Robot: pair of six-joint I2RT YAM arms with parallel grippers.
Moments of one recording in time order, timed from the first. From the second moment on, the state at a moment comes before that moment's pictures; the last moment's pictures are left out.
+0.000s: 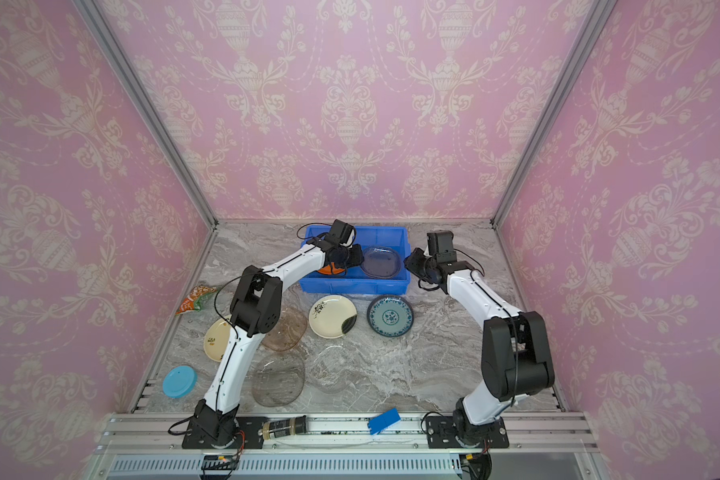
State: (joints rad) left arm -0.50 2.43 2.02 -0.48 0.18 -0.62; right arm 0.14 1.60 1.11 -0.26 -0.21 0.74
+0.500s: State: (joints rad) left arm -0.54 2.39 2.00 -0.49 0.18 -0.57; right arm 0.14 1.58 1.07 -0.25 -0.23 0.75
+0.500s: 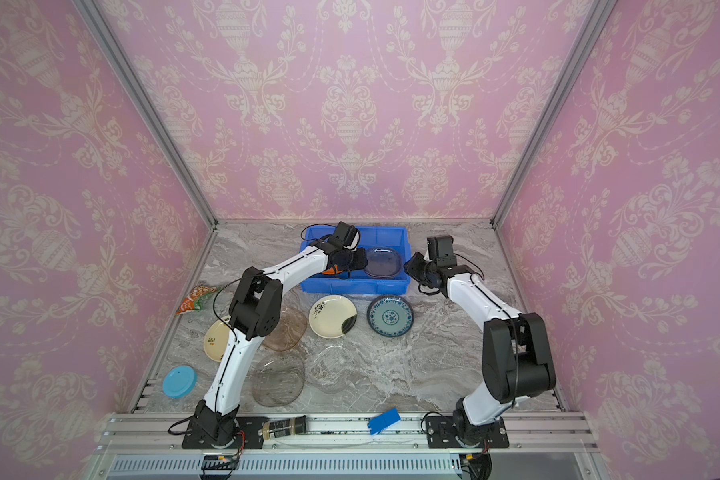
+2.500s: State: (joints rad) left arm -0.55 2.53 2.19 -0.47 0.26 -0.50; right arm 0.17 1.28 0.61 -0.27 -0.26 0.81
